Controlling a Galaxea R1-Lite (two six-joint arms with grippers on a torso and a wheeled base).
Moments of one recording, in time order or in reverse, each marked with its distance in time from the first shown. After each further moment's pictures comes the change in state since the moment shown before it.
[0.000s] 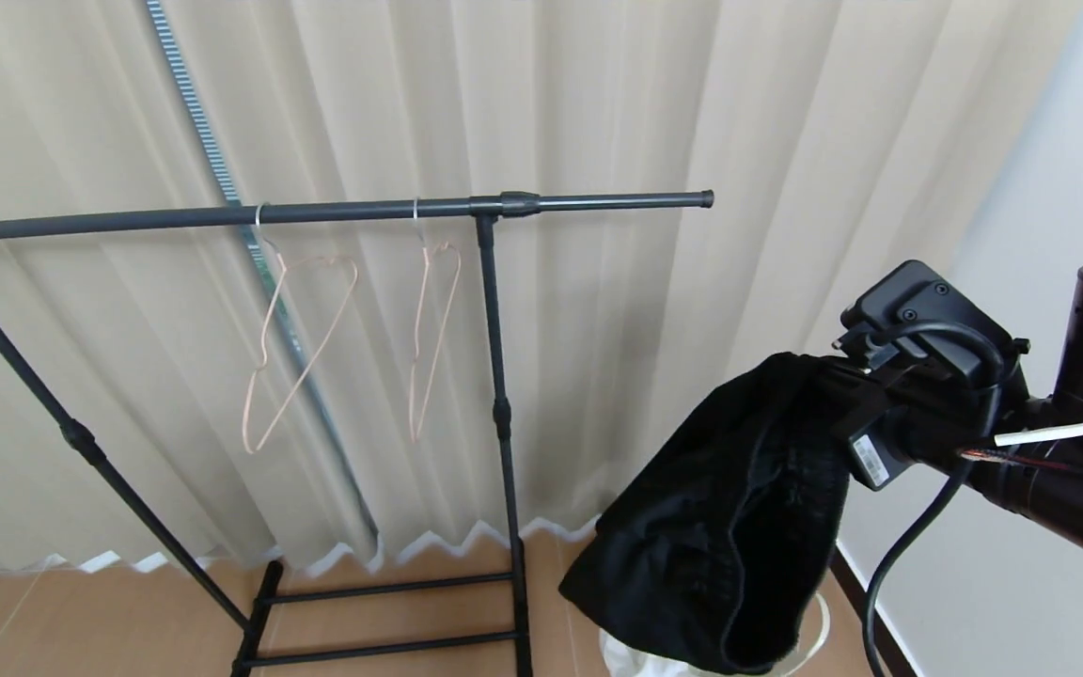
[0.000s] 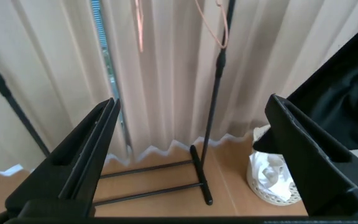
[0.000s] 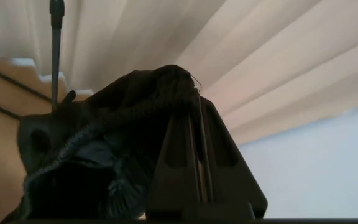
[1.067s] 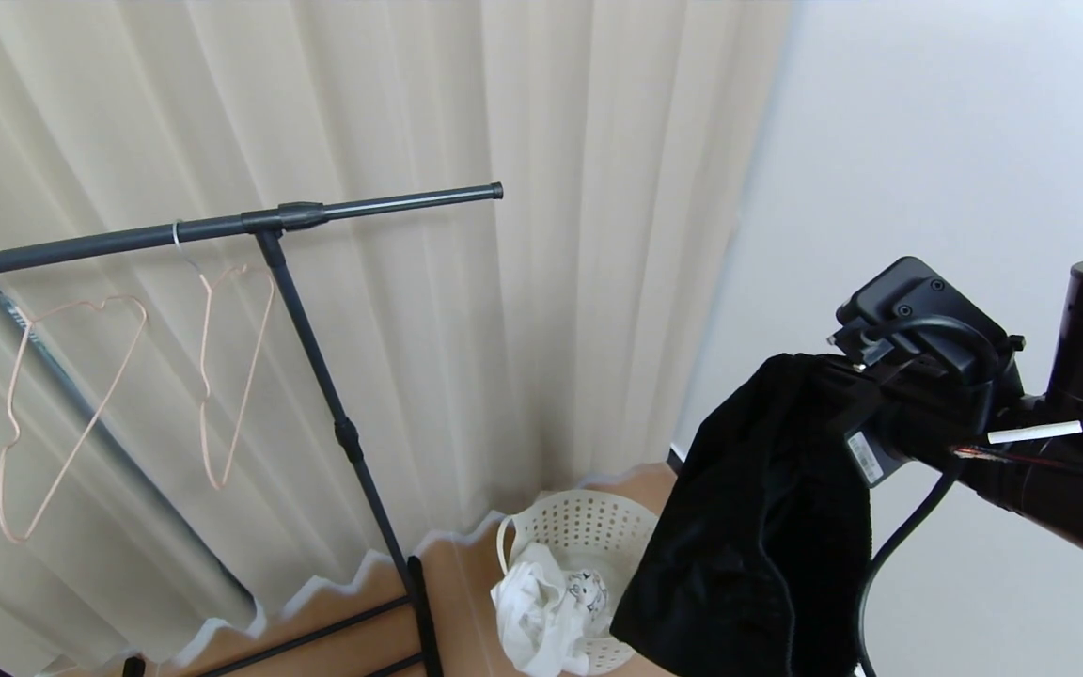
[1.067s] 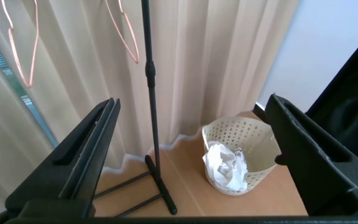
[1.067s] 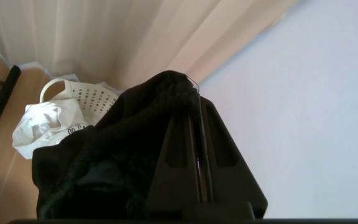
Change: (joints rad) left arm -0.001 0.000 0.000 0.003 -0.001 -0.001; right arm 0.001 0.004 -0.008 0.000 -0.011 0.013
